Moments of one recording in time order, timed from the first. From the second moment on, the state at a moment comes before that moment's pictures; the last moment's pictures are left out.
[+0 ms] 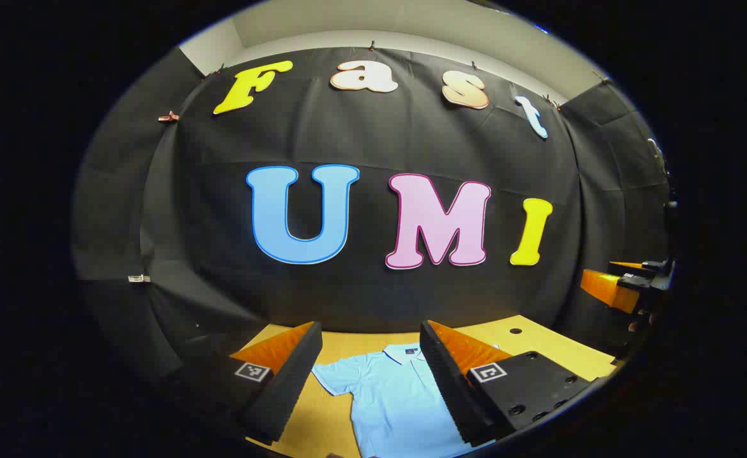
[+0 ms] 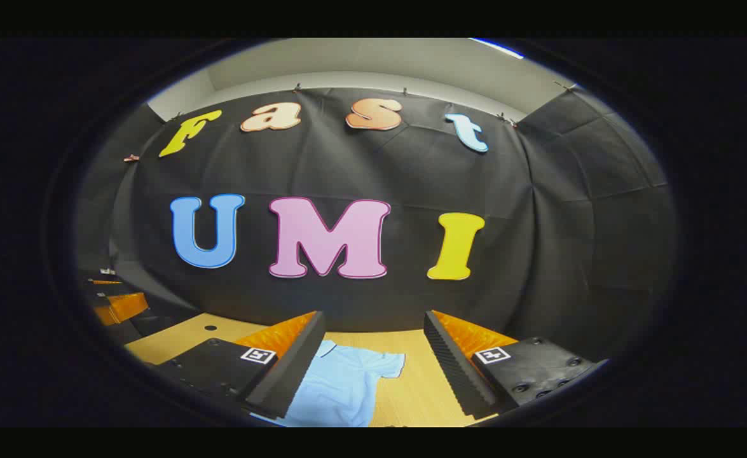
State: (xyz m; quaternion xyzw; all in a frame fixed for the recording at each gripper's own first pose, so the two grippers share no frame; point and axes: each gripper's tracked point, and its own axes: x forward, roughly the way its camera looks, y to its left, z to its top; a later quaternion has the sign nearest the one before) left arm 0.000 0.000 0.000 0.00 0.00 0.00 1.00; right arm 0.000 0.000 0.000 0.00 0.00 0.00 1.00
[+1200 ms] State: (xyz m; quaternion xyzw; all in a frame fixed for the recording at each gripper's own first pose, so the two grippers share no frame) left arm 0.004 -0.013 -0.016 0.02 0.03 0.02 1.00; right arm 0.043 -0.020 -0.027 -0.01 0.03 0.03 1.00
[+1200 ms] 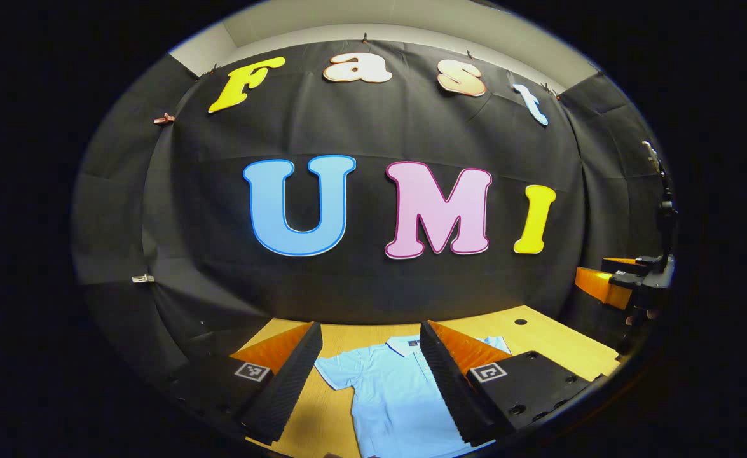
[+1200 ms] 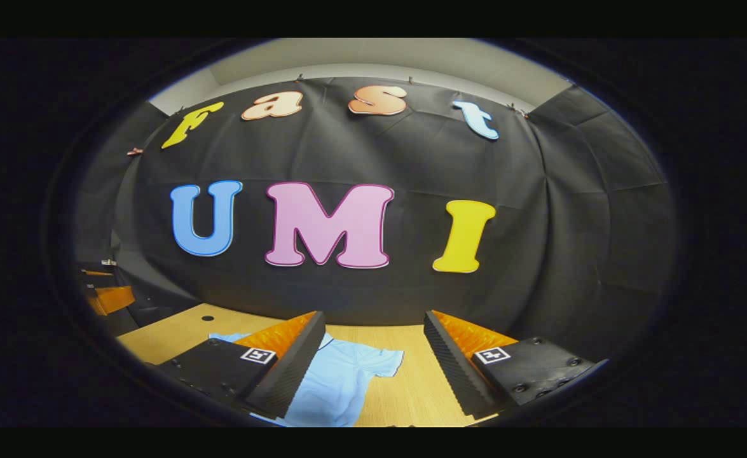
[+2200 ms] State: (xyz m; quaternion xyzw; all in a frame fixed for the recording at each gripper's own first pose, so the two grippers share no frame) left arm 0.032 0.009 -0.051 0.01 0.09 0.14 0.99; right arm 0.259 -0.046 -0.219 -0.03 0.21 0.07 0.97
